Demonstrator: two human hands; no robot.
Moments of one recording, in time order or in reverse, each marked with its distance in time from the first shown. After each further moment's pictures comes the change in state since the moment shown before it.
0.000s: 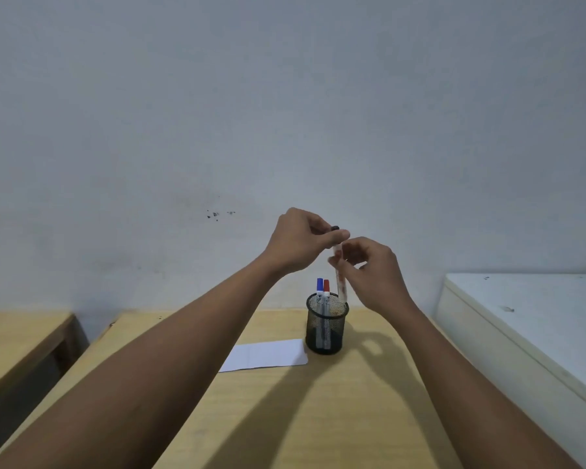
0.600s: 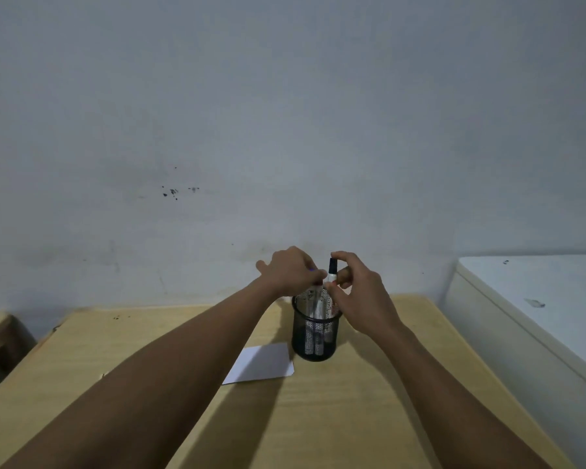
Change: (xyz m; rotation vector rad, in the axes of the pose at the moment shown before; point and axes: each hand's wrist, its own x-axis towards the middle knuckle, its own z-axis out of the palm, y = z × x) left_hand 0.056 -0.134 0.087 0.503 -0.246 -0.338; right_hand 0.022 0.123 0.047 -0.188 -0.164 0.101
